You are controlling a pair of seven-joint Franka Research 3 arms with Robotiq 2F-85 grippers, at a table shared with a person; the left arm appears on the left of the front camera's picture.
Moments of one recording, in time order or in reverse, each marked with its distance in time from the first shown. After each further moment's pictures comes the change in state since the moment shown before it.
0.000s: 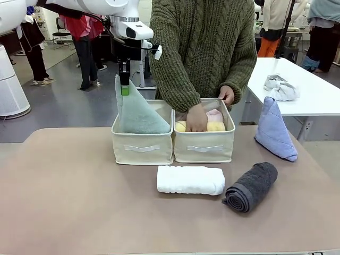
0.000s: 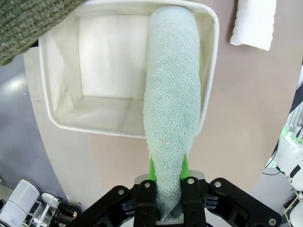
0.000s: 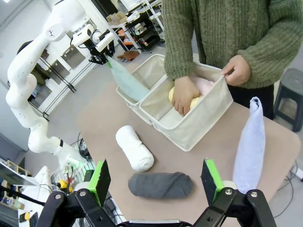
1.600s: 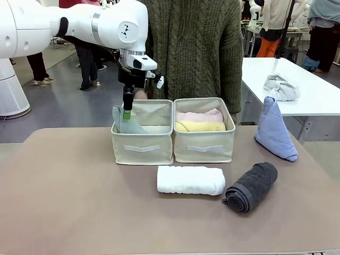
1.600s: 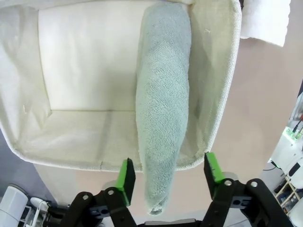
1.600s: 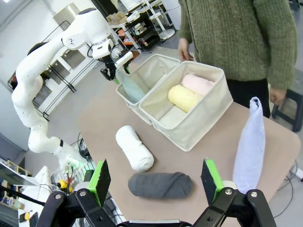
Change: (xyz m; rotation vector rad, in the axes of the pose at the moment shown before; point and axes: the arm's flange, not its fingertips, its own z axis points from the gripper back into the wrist) left arm 0.015 0.016 -0.086 -0.114 0.075 -0.018; right arm 0.000 0.000 0.000 0.000 0.000 0.000
